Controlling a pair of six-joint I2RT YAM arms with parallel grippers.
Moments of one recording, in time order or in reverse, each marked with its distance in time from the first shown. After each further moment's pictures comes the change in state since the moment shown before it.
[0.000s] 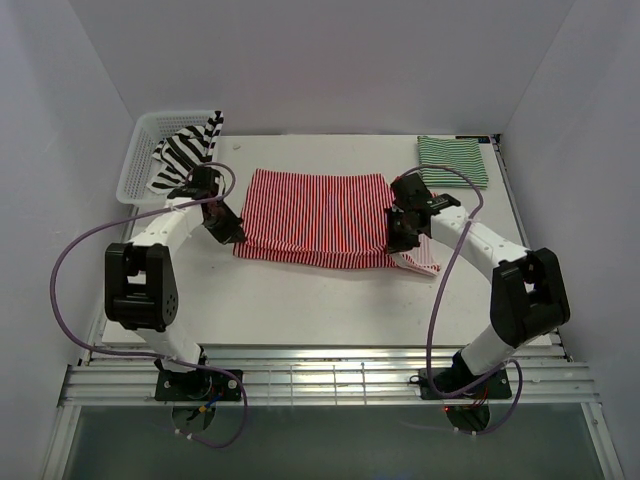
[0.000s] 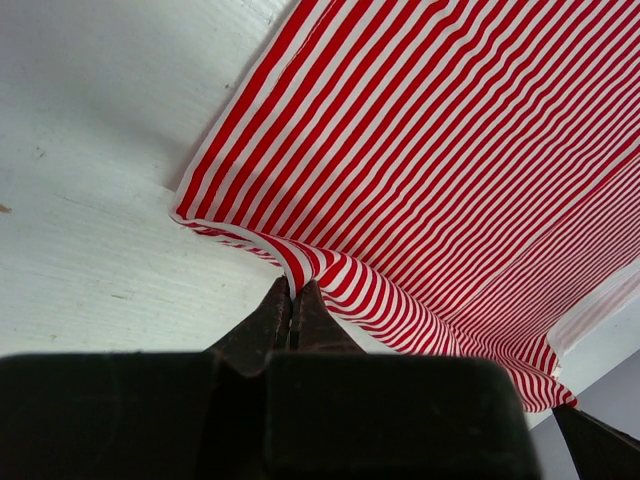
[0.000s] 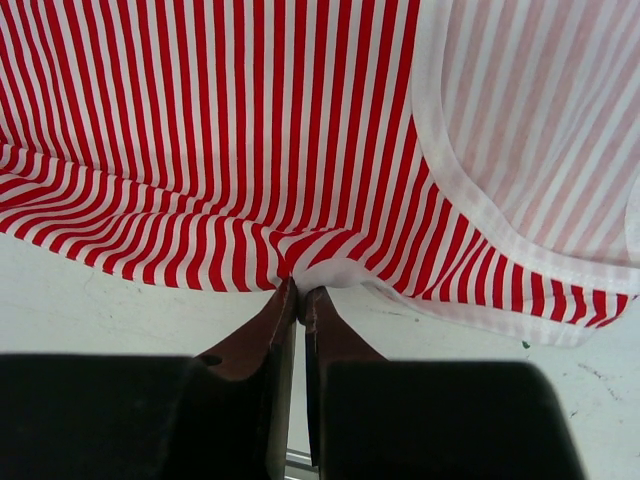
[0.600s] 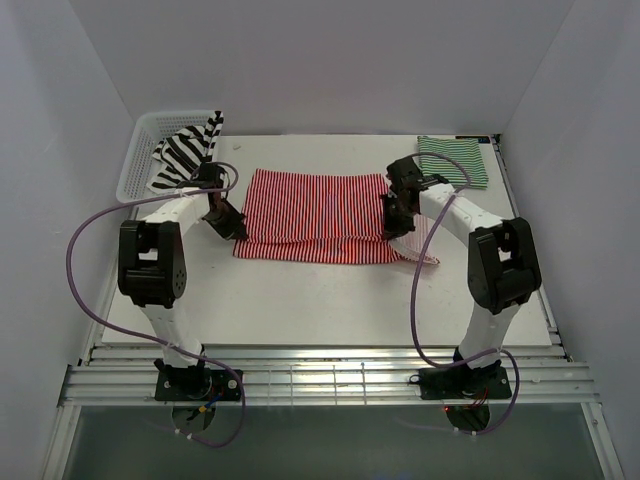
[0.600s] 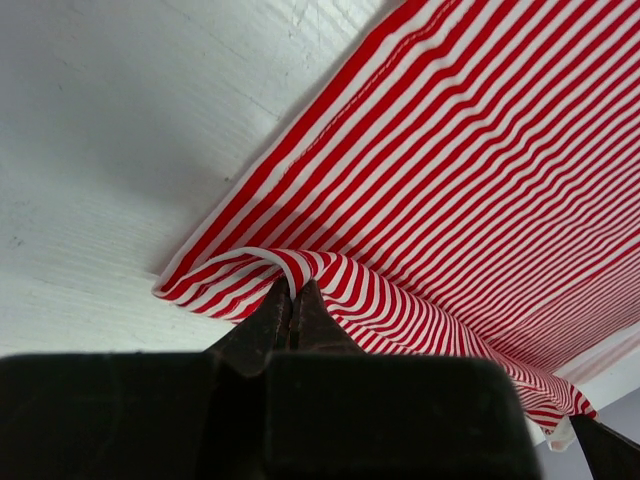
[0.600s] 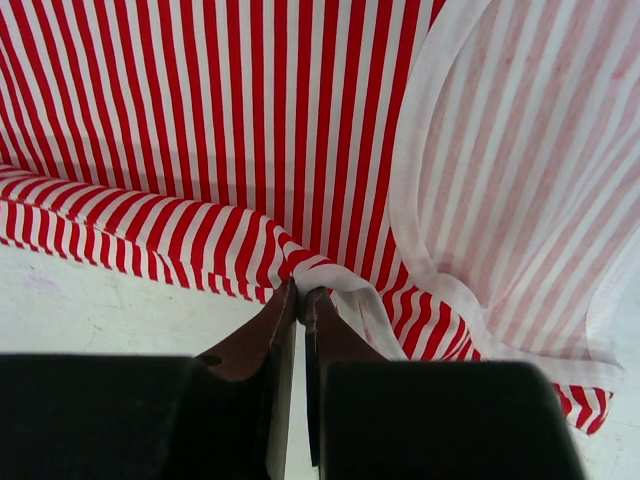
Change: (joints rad) left arm 0.012 0.186 0.113 0.002 -0.014 -0.028; right arm -0.061 0.245 0.224 -0.041 -0.034 -0.056
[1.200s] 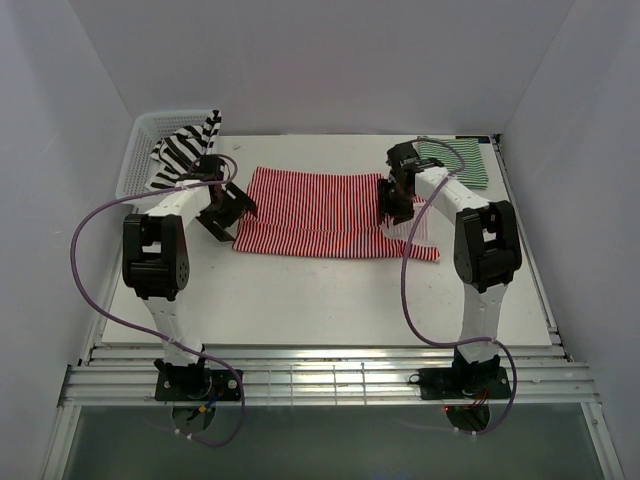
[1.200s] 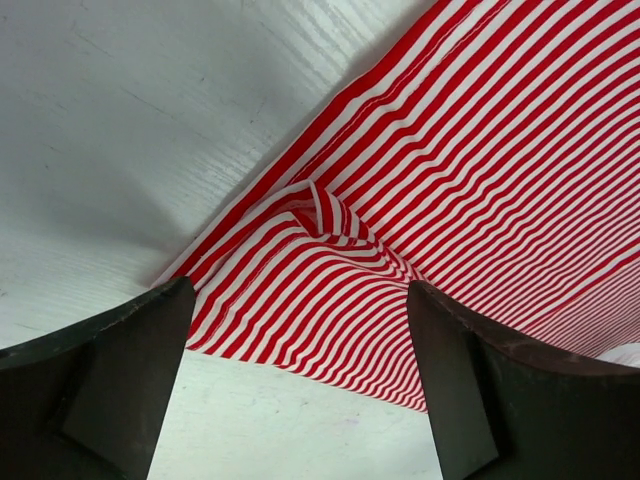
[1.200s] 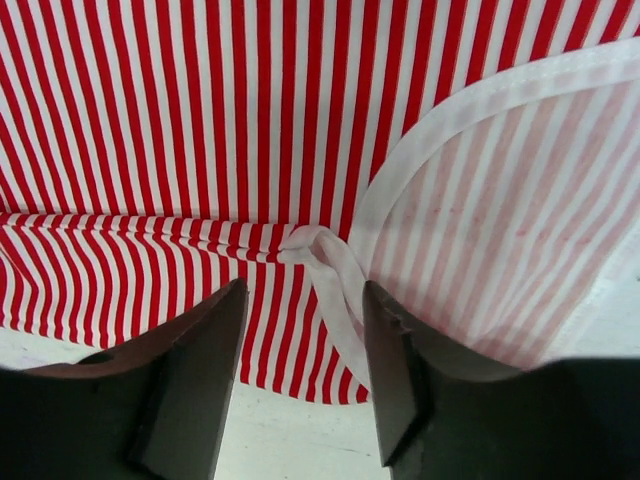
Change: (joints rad) left arm 0.002 0.083 0.109 -0.004 -0.037 -0.031; right arm -0.051 0.216 0.245 -0.040 0.013 -0.050
